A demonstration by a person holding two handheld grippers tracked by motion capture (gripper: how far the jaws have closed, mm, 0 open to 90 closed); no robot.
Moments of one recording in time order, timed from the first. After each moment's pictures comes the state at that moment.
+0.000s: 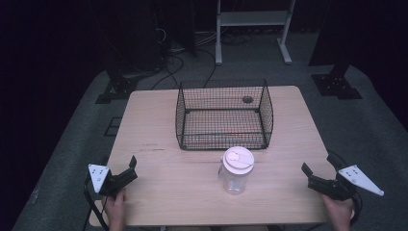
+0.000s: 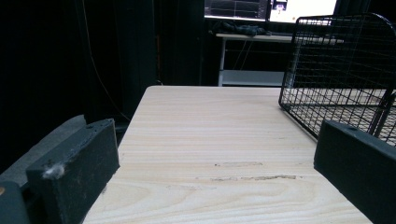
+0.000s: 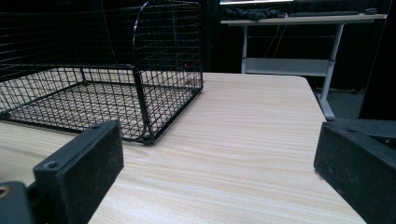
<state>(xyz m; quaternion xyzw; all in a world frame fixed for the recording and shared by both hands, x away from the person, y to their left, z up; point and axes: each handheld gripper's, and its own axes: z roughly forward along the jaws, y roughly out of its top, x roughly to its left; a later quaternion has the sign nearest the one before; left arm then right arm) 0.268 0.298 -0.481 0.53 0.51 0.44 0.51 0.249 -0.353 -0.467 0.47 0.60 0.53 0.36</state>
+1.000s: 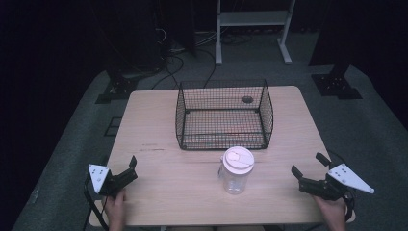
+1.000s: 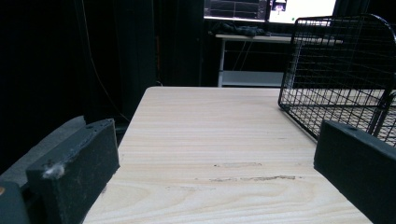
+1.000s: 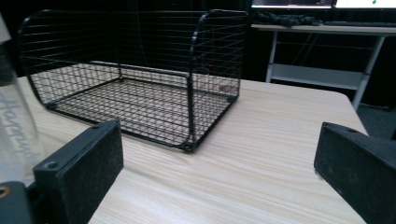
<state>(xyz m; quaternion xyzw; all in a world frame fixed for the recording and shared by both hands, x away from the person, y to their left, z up) 0.267 0.297 -0.481 0.53 0.51 0.44 0.51 0.247 -0.324 -0.453 0.42 0.64 0.54 0.35</state>
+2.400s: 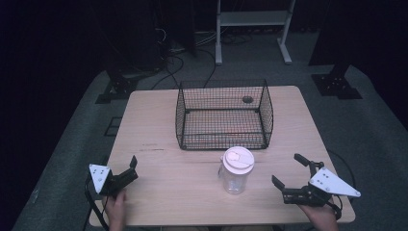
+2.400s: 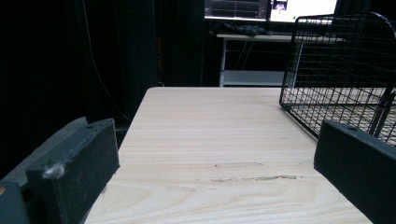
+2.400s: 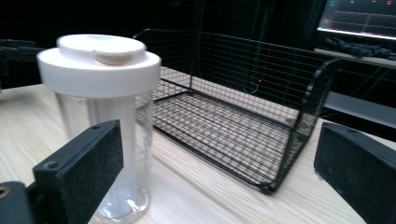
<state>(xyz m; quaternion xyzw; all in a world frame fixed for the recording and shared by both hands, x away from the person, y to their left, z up) 0.267 0.296 -0.480 0.53 0.51 0.45 0.51 0.225 -0.267 -0.417 0.30 0.70 0.57 0.32</state>
